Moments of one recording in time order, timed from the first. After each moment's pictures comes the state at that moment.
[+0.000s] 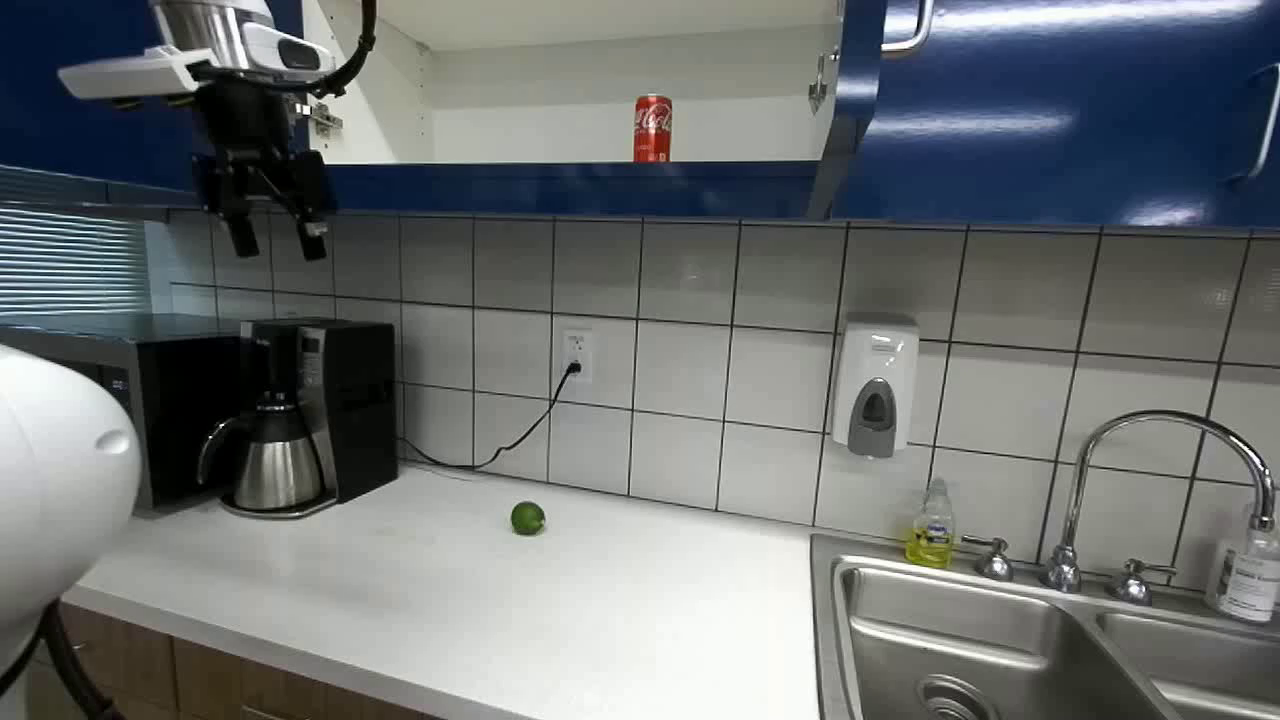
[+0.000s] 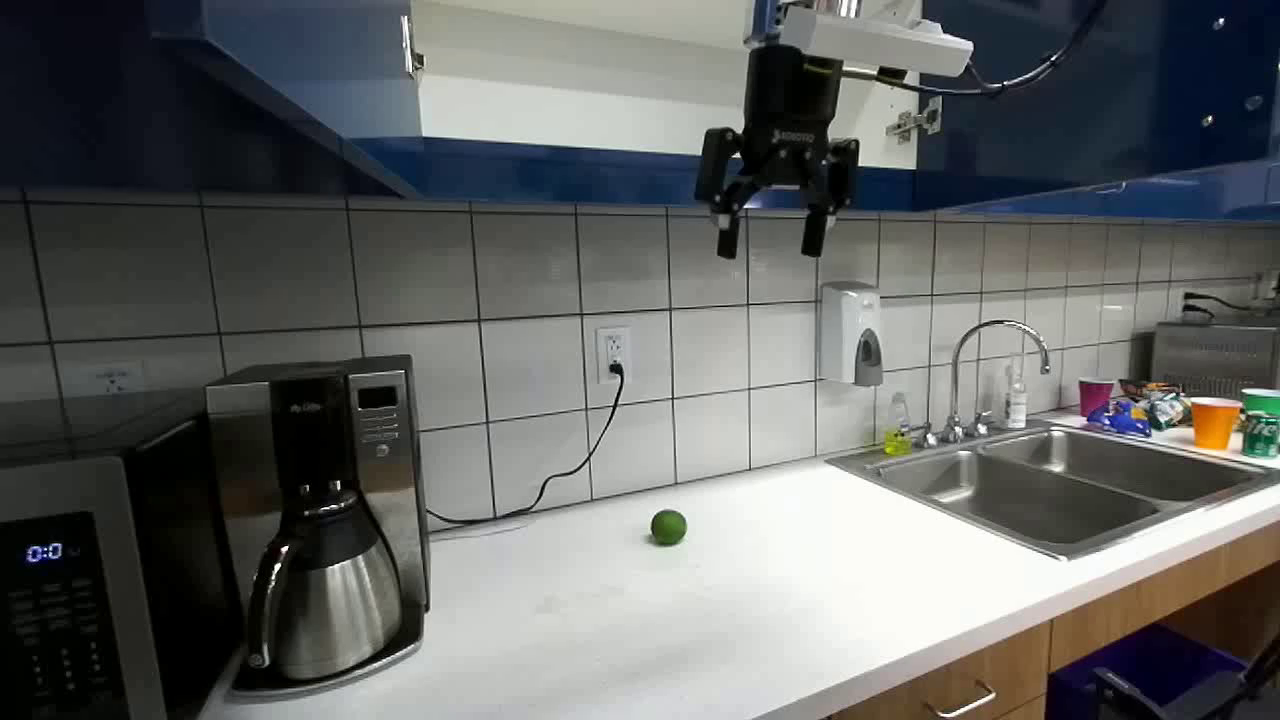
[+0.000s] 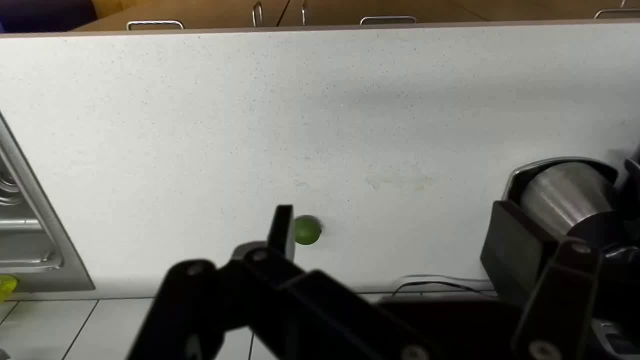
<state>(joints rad) 0.14 -0.72 0.27 -2.38 0.08 1.91 0.31</state>
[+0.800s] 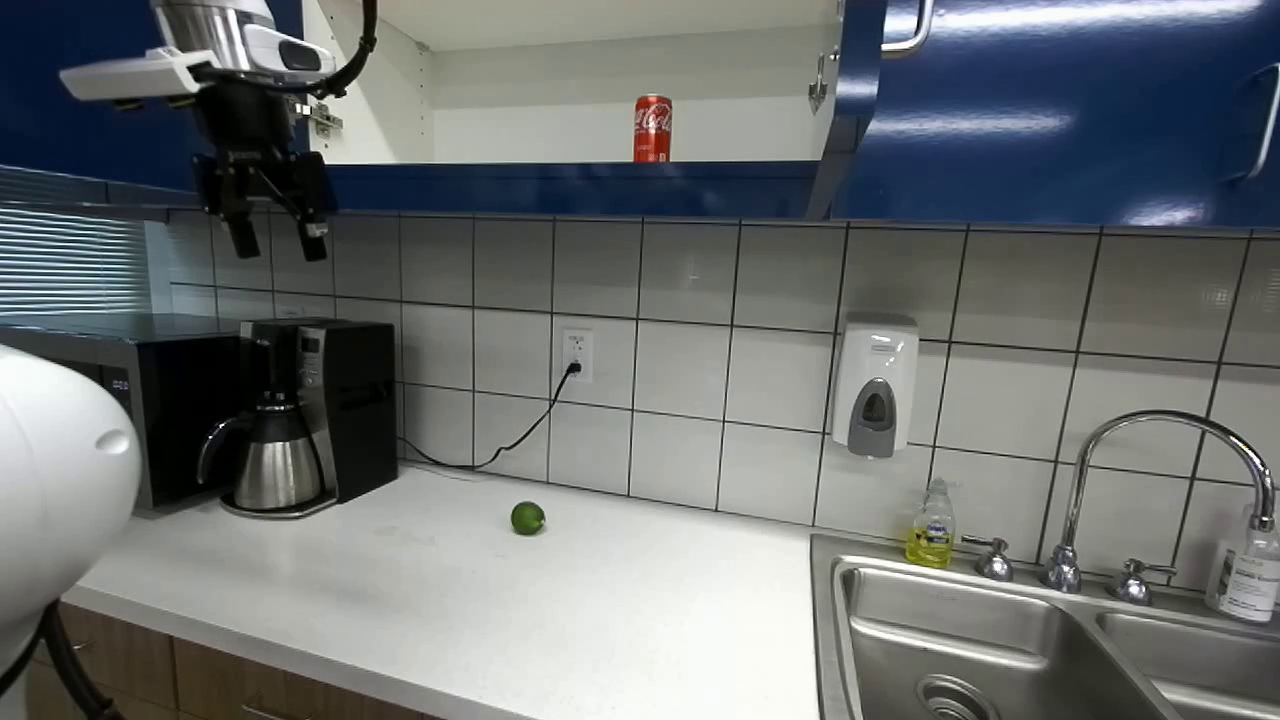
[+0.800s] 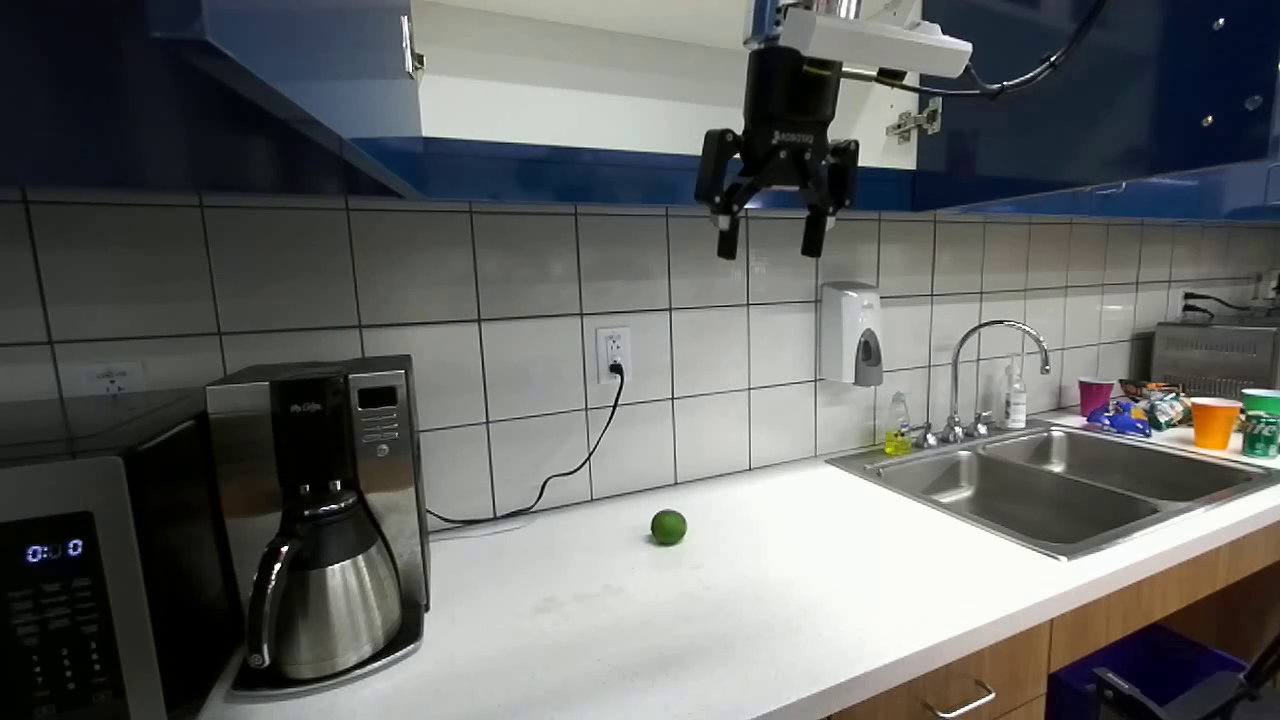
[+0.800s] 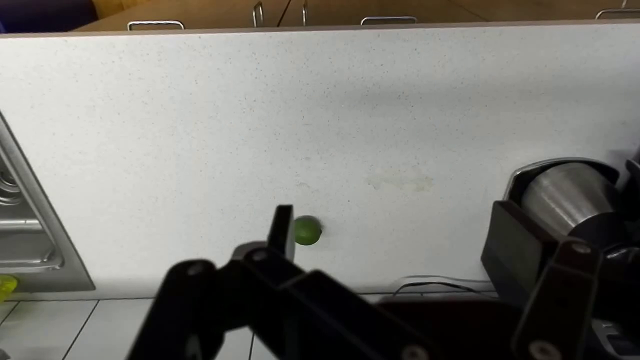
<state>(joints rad) 0.14 -0.72 0.27 -2.38 0.08 1.91 0.31</state>
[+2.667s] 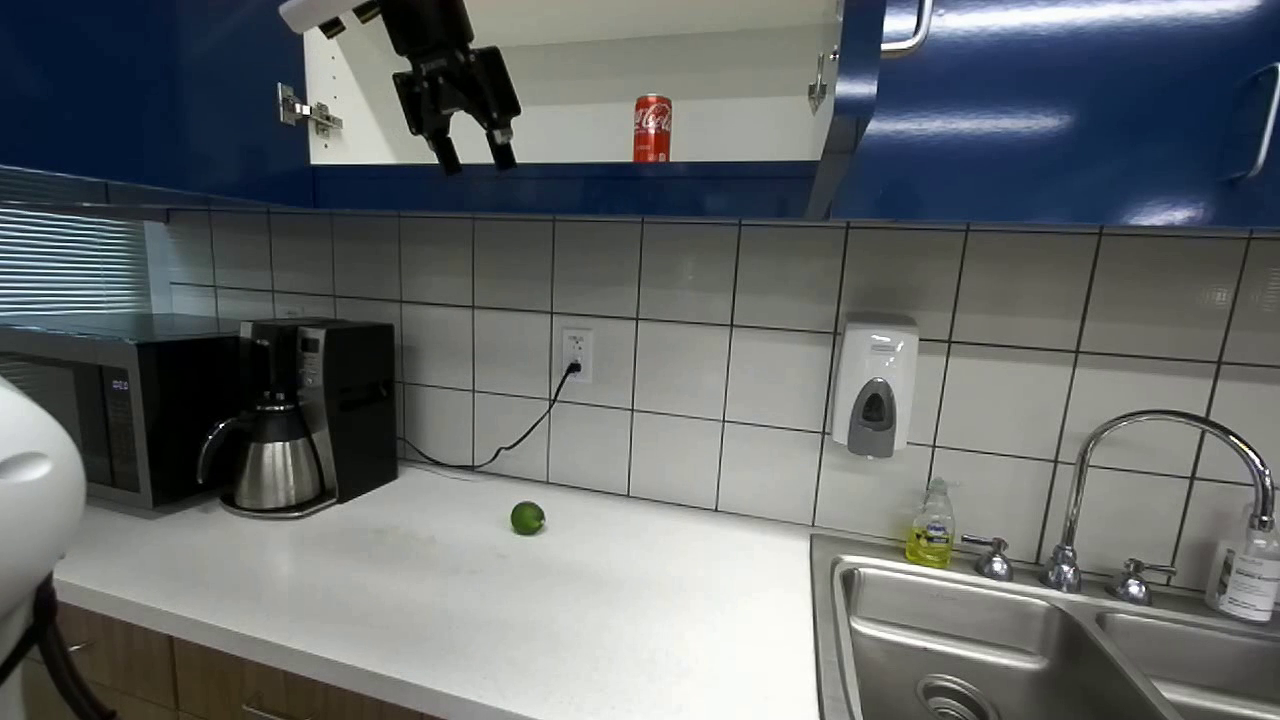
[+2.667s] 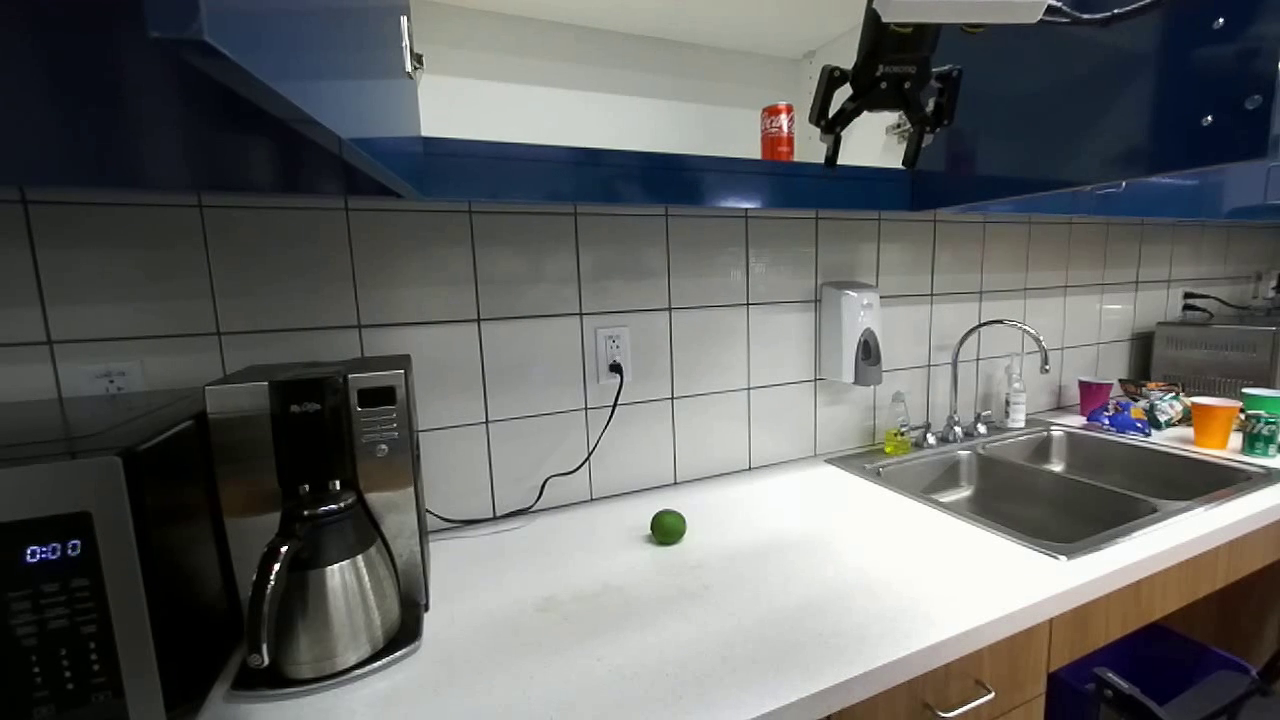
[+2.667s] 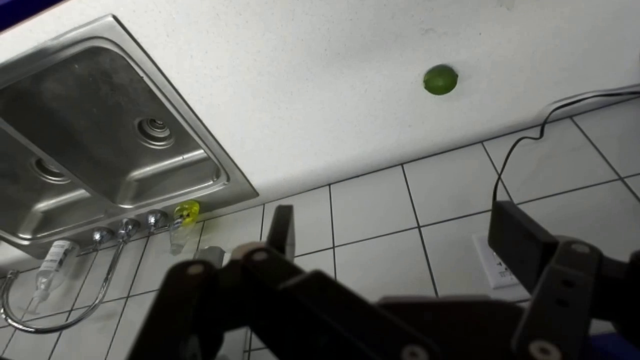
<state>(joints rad) -0.09 -0.71 0.08 -2.23 -0.10 1.97 0.31</state>
